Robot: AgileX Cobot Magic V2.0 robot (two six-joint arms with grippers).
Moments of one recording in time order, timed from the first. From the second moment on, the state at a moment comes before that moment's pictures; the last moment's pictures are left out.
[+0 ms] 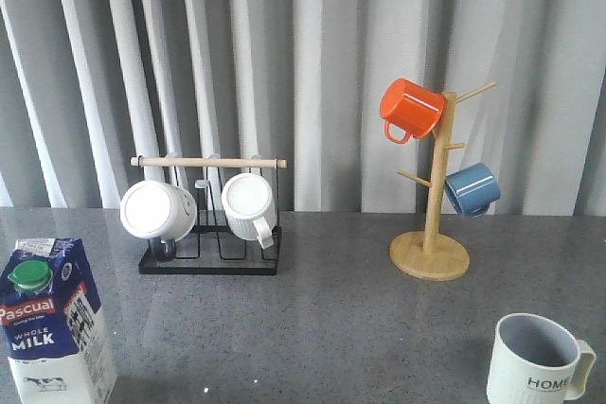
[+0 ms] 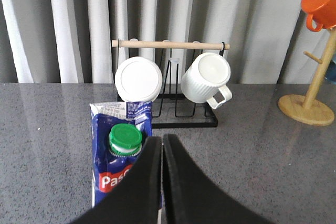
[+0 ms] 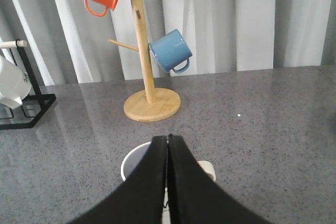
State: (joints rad) left arm -0.15 0.75 -0.71 0.01 0.21 -0.12; right arm -0.01 0.63 -0.50 0.01 0.11 0.10
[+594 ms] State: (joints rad) left arm -0.15 0.76 -0.71 0.02 0.26 -0.12; right arm -0.01 0.63 -0.50 -0.13 0.25 0.05
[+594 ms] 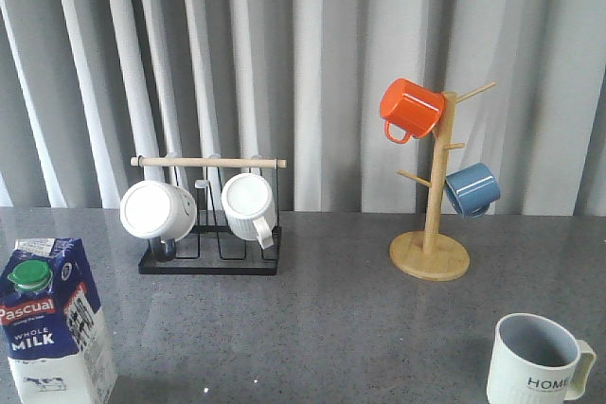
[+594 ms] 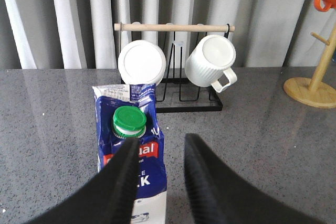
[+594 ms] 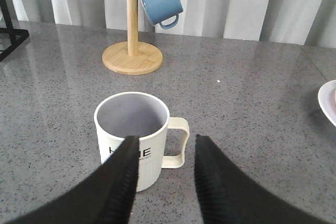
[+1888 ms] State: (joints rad) left arm -0.15 0.77 -0.71 0.02 0.30 -0.12; right arm -0.01 1.07 -0.21 0.43 -0.50 -0.50
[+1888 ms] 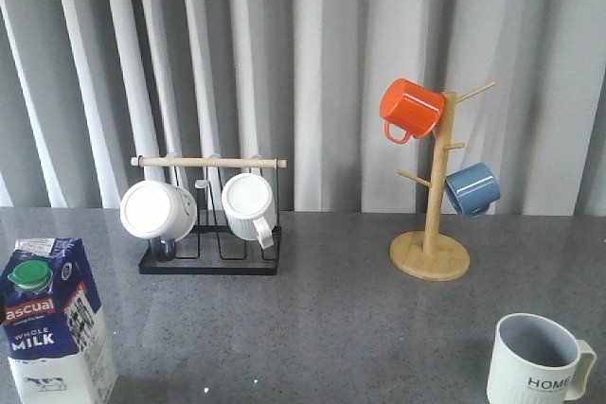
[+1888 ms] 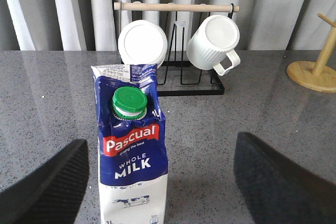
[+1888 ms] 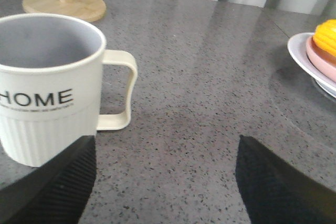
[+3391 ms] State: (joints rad) left arm -0.15 0.77 -0.71 0.02 0.30 -0.12; right arm -0.01 1.48 -0.28 0.20 -0.85 -0.30
